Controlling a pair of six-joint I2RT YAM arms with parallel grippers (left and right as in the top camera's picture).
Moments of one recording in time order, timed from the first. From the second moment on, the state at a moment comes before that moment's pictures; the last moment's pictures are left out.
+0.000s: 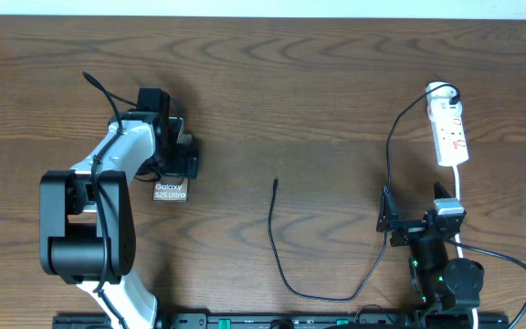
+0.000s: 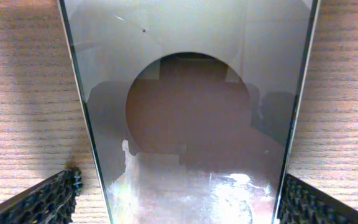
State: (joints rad) left arm -0.02 1.89 1.14 -0.74 0.01 0.04; right arm 0.02 0.01 0.01 -0.06 -0.11 0.09
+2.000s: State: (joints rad) left arm -0.02 1.89 1.14 -0.75 0.01 0.04; right arm 0.02 0.01 0.01 -0.06 -0.11 0.09
